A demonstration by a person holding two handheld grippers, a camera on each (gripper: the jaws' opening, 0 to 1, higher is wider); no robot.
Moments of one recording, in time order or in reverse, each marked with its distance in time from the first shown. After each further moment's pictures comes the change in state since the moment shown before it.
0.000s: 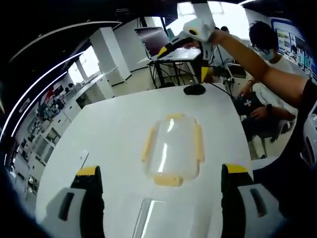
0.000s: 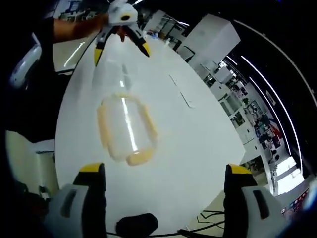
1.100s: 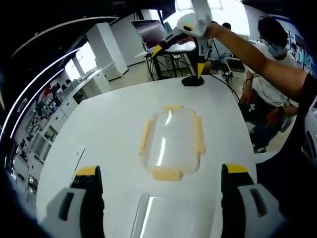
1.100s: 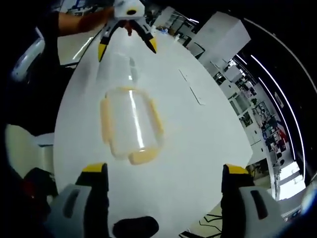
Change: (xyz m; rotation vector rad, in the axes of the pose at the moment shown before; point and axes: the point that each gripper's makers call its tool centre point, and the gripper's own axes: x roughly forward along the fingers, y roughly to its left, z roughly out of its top) left arm 0.014 -0.001 -0.018 0.011 0.056 -0.018; right arm 0.021 0.005 -0.006 -0.035 0.034 0.068
